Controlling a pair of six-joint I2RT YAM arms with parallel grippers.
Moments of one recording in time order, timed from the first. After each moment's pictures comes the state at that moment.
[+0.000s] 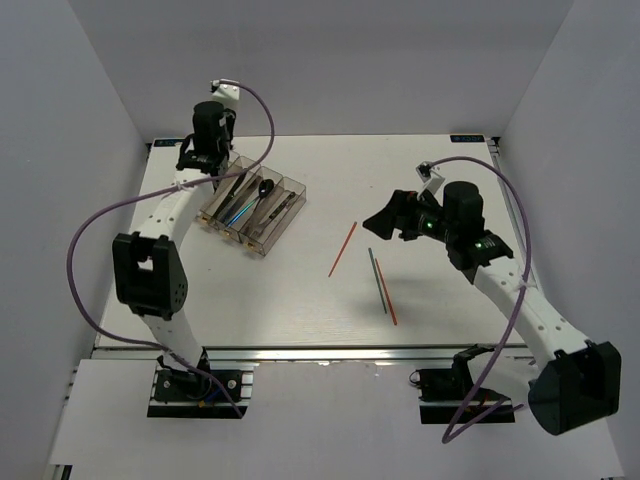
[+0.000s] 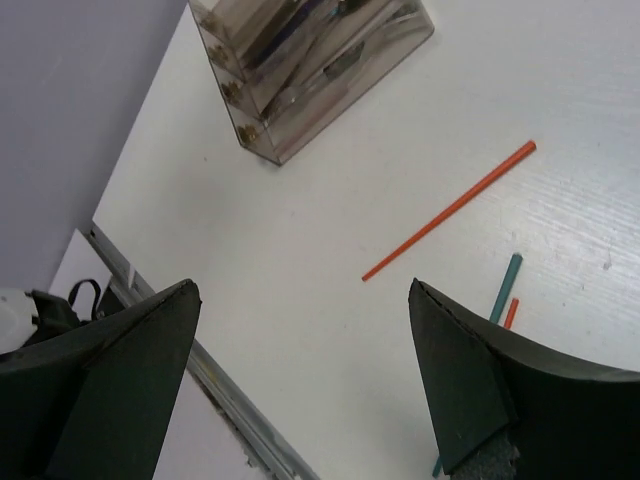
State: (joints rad) left arm -0.21 1.75 1.56 -0.04 -0.34 0.22; right arm 0.35 1.14 0.89 -0.12 -0.50 0.47
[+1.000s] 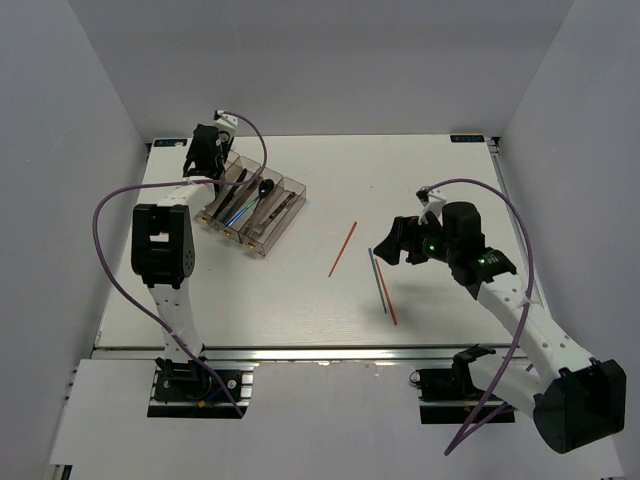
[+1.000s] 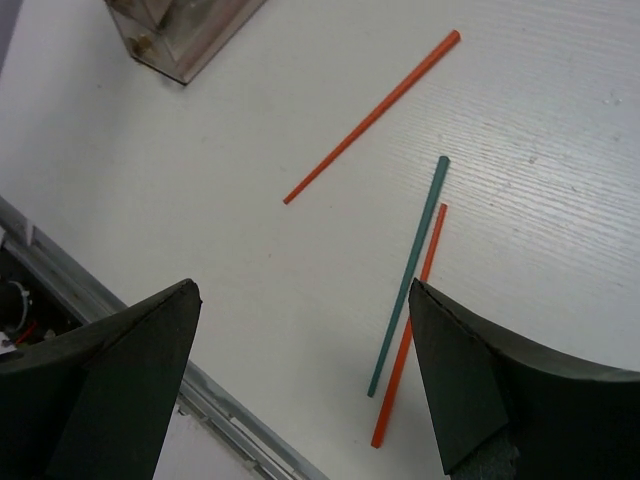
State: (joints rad) left arm -0.07 2.07 1.51 0.26 -0.33 0.52; right arm 0.36 0.99 0.75 -0.30 -0.42 0.30
